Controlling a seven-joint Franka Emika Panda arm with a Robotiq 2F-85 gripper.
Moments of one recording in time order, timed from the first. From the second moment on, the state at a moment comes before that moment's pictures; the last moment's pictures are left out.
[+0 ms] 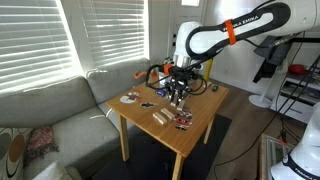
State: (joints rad) arm 0.07 0.03 0.06 -2.01 0.24 2.07 1.59
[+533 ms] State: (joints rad) arm 0.10 0.09 0.08 -1.95 0.24 2.07 1.72
